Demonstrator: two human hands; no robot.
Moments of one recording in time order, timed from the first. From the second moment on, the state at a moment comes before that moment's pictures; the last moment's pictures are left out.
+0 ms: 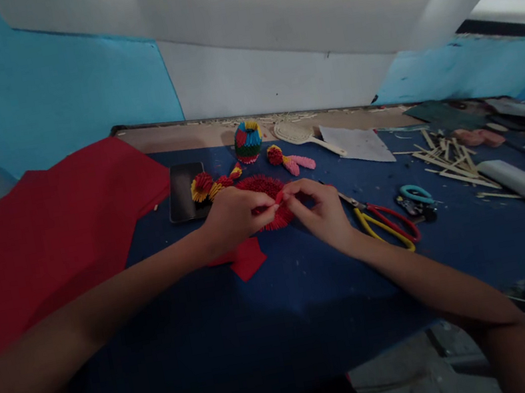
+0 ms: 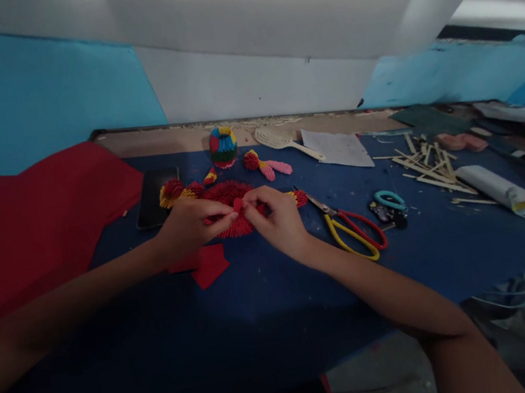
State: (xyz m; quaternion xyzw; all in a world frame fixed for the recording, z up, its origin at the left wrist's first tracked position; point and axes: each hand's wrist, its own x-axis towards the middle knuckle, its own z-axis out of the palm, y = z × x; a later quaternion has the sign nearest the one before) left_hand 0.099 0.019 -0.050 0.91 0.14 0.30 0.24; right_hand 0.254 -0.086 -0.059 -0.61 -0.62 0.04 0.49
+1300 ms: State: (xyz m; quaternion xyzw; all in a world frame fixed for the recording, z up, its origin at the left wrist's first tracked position) left_hand 0.101 0.023 -0.044 0.76 0.13 0.18 0.61; right_hand 0.264 -0.084 -0.059 -0.53 -0.63 0.23 0.52
